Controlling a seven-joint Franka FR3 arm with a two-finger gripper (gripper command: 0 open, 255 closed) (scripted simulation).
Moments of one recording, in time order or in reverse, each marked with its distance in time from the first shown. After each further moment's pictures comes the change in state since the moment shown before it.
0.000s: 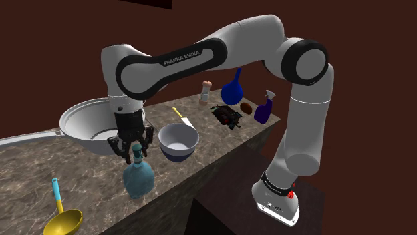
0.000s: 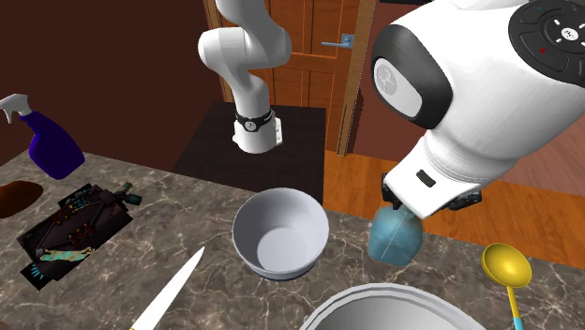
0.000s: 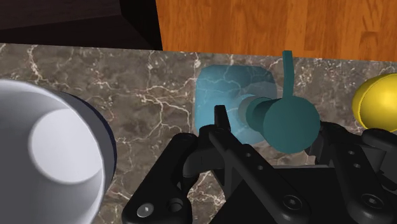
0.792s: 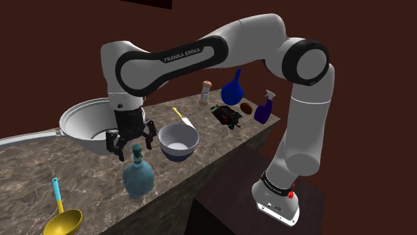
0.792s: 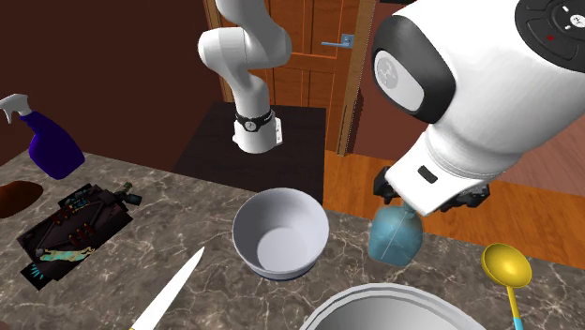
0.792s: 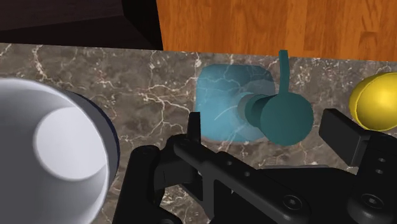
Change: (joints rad) arm -0.003 -0.006 0.000 0.013 0.001 -0.020 -0.001
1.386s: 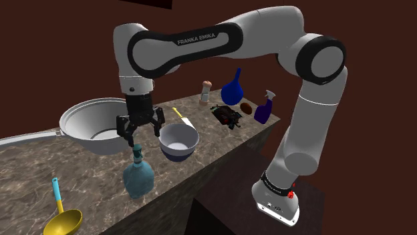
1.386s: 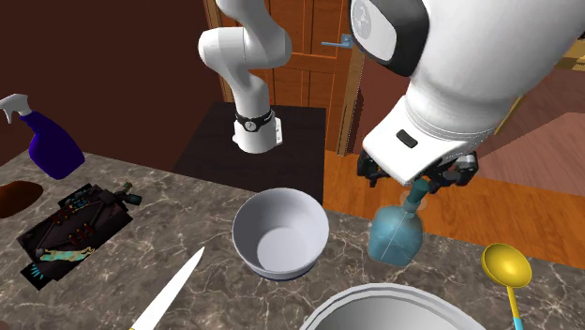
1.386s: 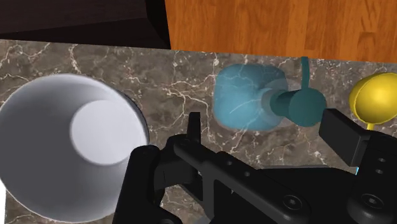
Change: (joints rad) arm -0.047 -0.115 -0.011 -0.034 0.031 -0.070 -0.065
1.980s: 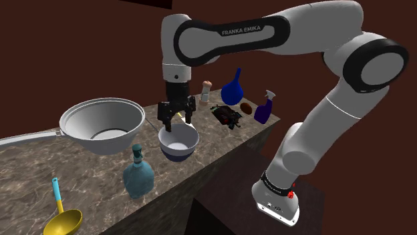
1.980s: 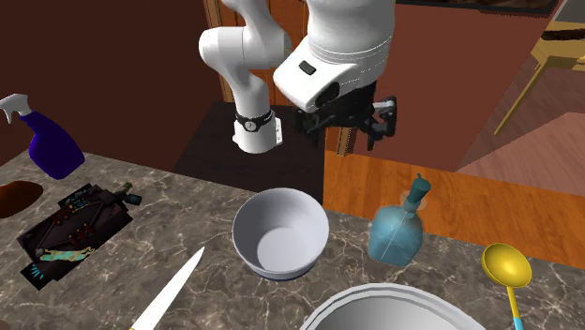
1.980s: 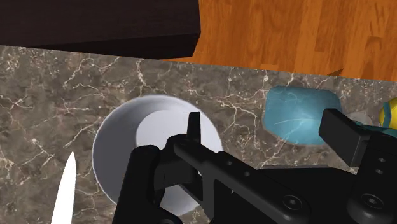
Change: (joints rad) arm -0.078 -0.372 -0.084 -0.311 0.091 -0.035 -0.230
